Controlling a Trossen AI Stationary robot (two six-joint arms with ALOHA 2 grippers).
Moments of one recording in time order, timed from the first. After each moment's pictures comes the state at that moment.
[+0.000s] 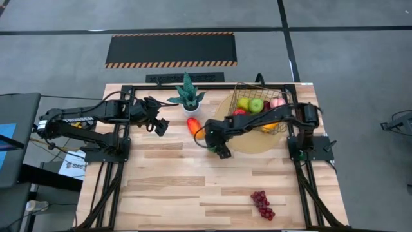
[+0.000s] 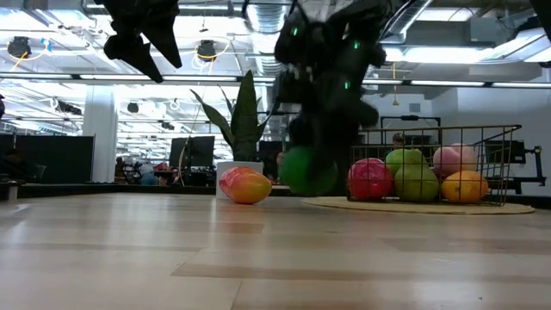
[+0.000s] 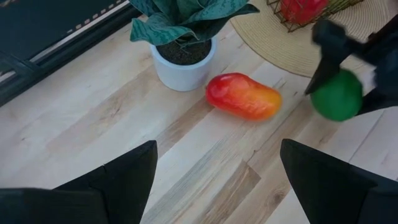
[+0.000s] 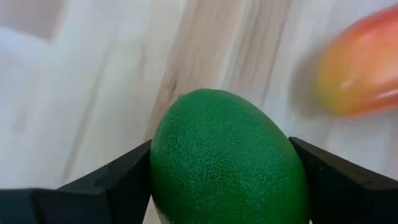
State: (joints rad) left arm 0.12 1.03 1.04 -0.95 -0.32 -0.62; right arm -0.07 1.91 1.28 -0.47 -0.13 -0.32
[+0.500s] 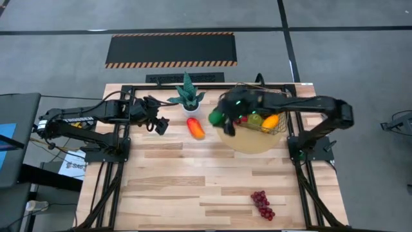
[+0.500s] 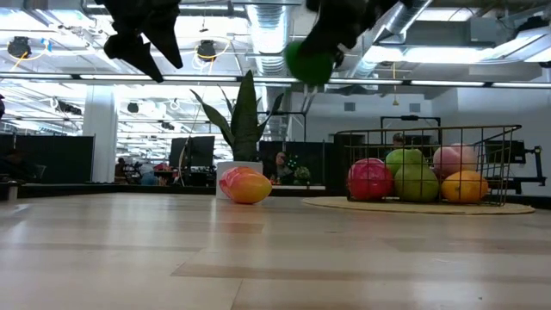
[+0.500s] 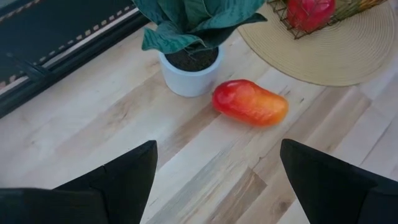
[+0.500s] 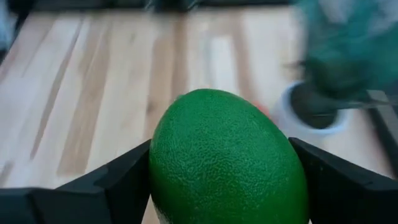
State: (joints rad) left arm 0.12 1.03 1.04 -0.95 -0.36 -0.62; right arm -0.19 1.50 1.28 -0.44 -0.12 -0.09
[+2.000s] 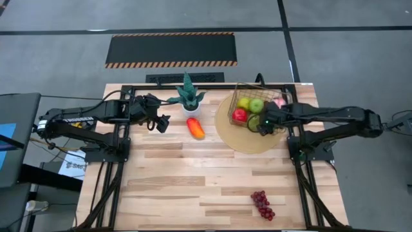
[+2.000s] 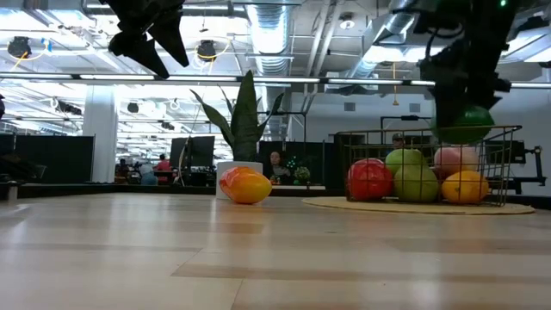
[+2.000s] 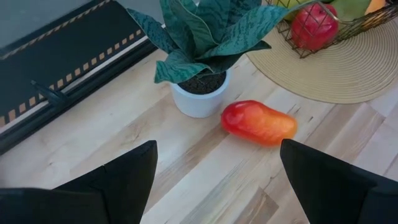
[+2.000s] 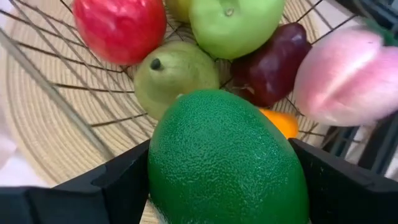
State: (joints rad) left arm 0.12 1.03 1.04 -0.90 -0.43 -0.57; right arm -0.18 1.04 0.83 -1.09 0.39 0.78
